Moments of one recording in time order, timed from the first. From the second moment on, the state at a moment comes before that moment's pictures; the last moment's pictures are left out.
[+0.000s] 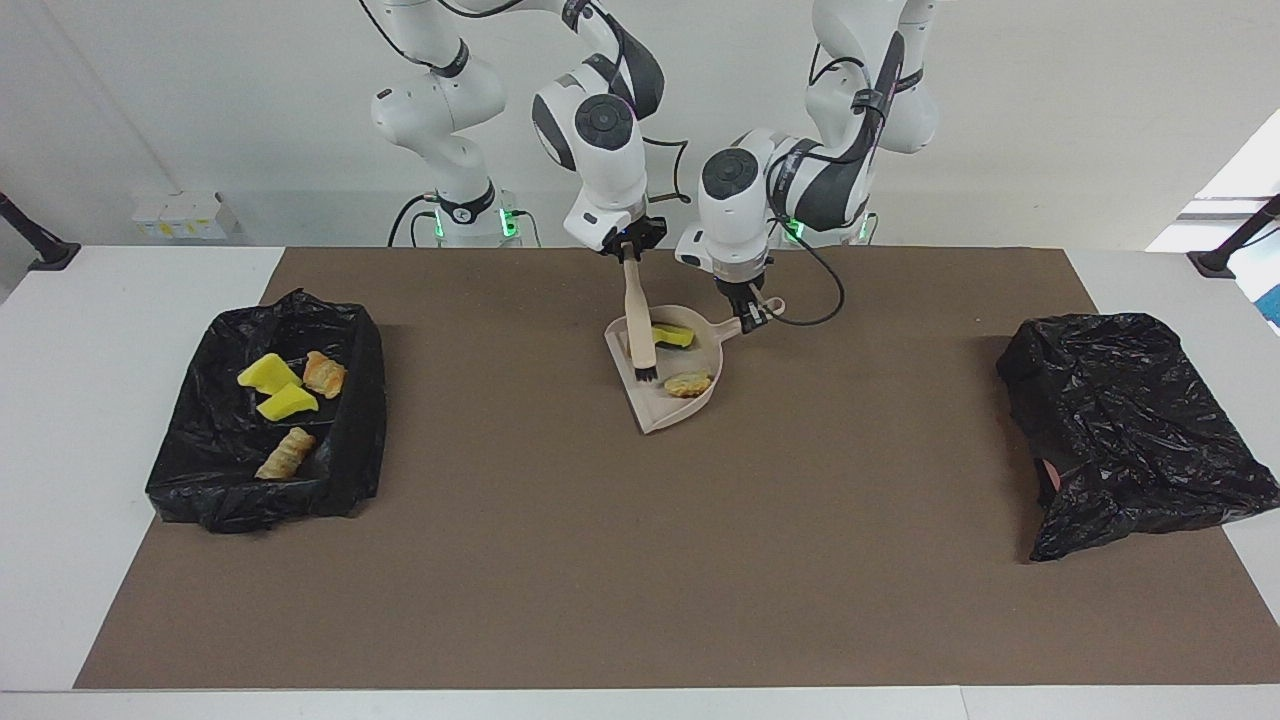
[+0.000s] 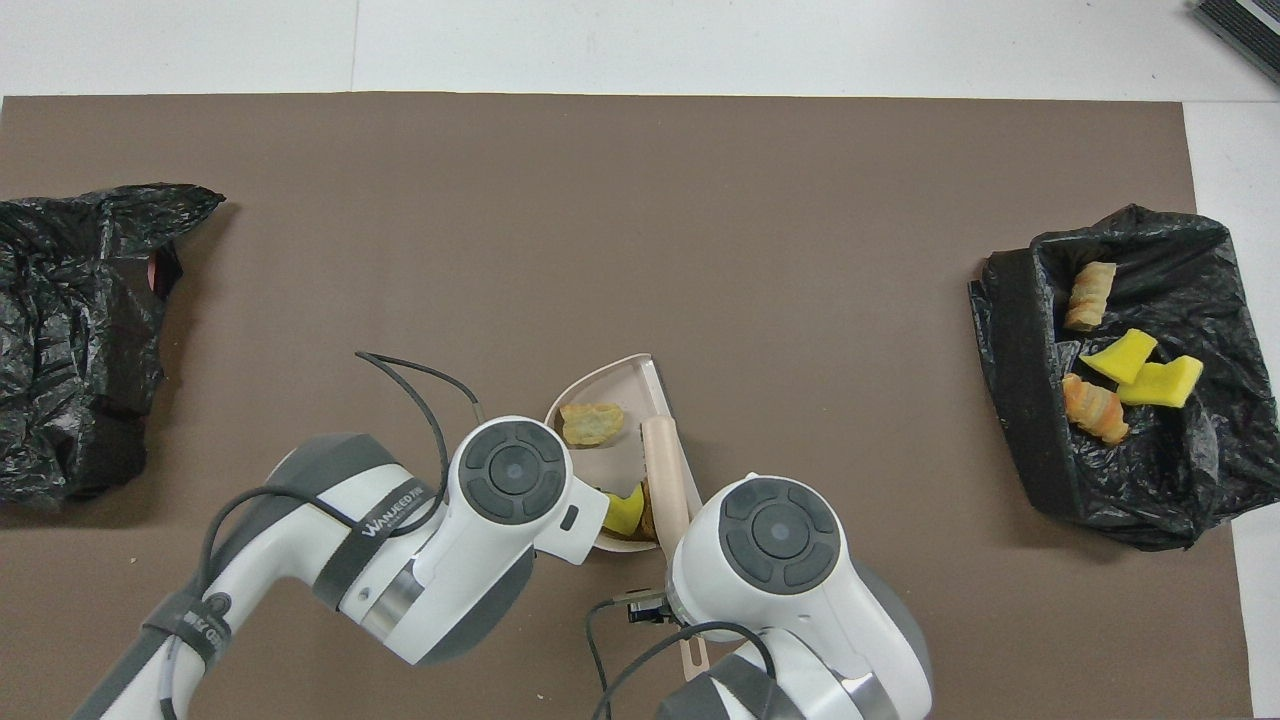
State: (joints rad) left arm -0.67 0.05 0.02 -2.17 0.11 2.03 0.58; right arm 0.53 -0.09 0.16 -2.18 0.29 1.89 0.48
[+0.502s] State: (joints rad) left arm -0.47 0.06 0.02 -2.14 0.11 2.08 0.82; right arm 0.56 -0.10 0.17 -2.15 0.29 1.94 0.61
